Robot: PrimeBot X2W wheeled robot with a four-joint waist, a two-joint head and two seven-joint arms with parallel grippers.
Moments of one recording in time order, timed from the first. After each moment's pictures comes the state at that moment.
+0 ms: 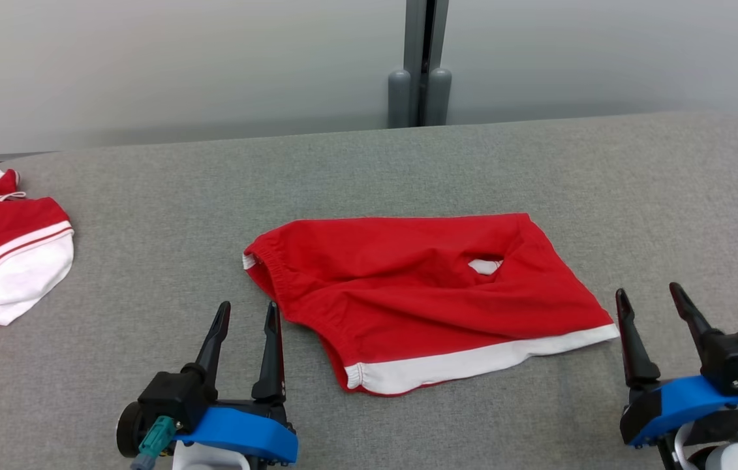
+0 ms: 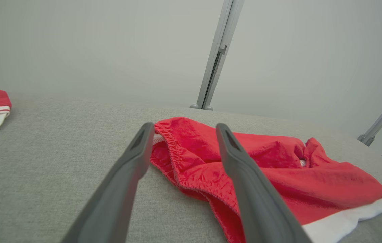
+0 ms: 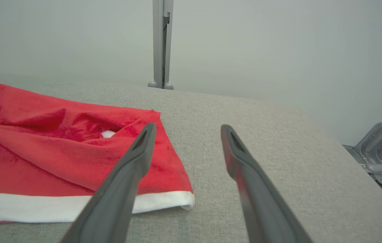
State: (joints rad) left arm -0.08 0.05 -0.26 0.25 -0.33 -0.02 -0.26; right arm -0.06 -0.05 -0.13 0.10 -0.08 0.13 -0.06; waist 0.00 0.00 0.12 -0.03
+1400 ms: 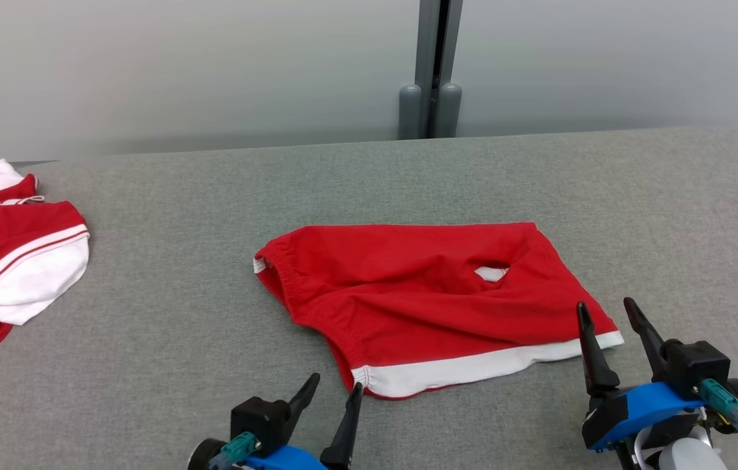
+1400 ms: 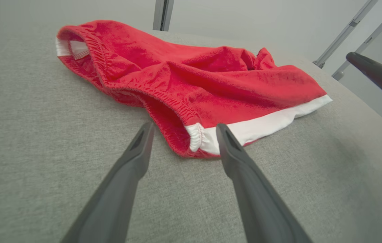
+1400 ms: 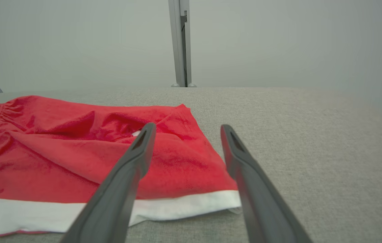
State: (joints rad) left arm -0.02 0.06 -0.43 0.30 -0.36 -0.10 -0.06; right arm -0.16 -0.05 -0.05 0.40 0.06 0.13 -0.24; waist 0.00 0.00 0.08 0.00
